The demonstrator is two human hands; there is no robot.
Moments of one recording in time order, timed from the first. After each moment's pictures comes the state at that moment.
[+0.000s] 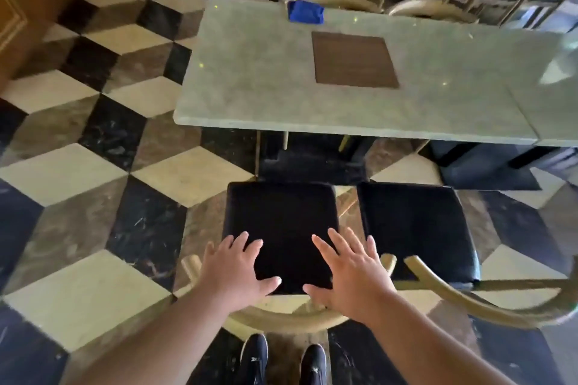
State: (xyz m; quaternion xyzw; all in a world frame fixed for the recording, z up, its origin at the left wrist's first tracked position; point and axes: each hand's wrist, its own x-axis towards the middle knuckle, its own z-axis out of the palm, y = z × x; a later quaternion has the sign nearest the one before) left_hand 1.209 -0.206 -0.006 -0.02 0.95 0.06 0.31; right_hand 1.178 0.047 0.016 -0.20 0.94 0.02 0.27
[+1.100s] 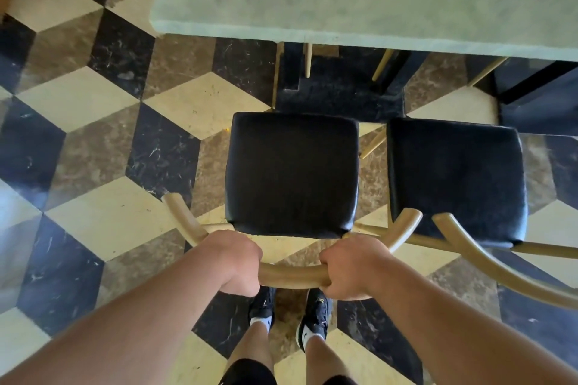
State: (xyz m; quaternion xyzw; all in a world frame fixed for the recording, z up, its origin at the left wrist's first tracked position) left_hand 1.223 -0.167 -0.078 0.08 0.83 -0.02 0.56; right_hand 1.175 0.078 -0.080 -0.37 0.82 0.06 0.43
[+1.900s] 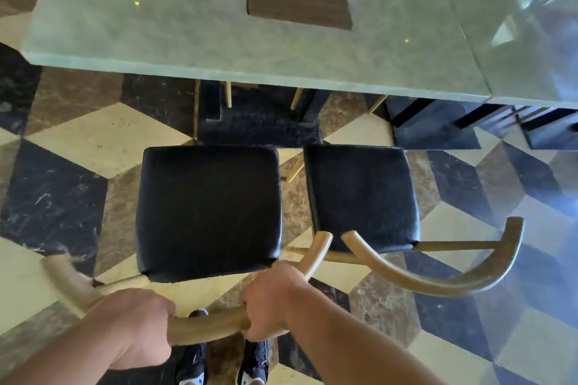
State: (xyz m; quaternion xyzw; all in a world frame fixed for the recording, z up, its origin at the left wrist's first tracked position) left_hand 1.226 -0.174 -0.091 0.06 0.86 0.02 0.51; right_hand 1.167 0.079 -0.082 -0.41 0.79 0.08 0.44
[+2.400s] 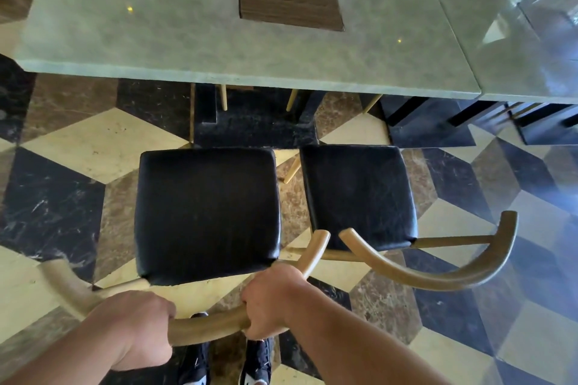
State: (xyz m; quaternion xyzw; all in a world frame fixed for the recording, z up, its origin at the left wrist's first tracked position) left_hand 1.225 -0.174 -0.080 0.04 0.85 0.02 0.53; right_hand 1.169 0.078 -0.077 -0.42 0.80 0.08 0.43
